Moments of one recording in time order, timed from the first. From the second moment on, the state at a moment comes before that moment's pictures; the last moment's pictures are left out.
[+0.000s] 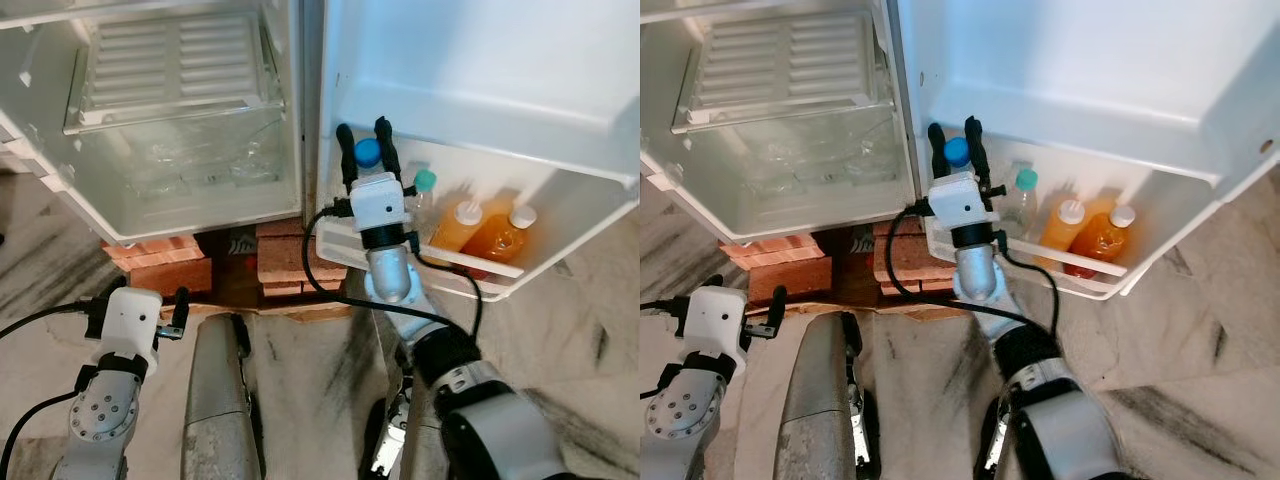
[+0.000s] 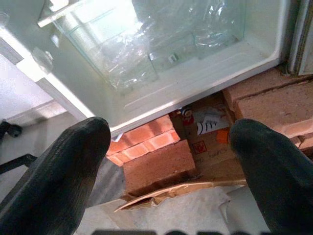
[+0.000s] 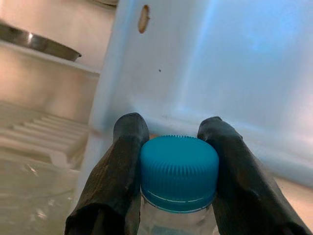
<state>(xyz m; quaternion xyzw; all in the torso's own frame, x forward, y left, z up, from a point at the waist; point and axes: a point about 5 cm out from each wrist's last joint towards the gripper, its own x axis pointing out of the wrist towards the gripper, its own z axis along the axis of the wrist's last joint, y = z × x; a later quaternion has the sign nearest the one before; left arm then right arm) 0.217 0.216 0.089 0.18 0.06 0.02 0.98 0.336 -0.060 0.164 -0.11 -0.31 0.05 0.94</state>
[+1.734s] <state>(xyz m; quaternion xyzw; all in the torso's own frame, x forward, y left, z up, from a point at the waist) 0.237 0.200 0.085 0.16 0.05 0.00 0.99 0.302 -0.079 0.128 -0.26 -0.35 0.23 0.87</state>
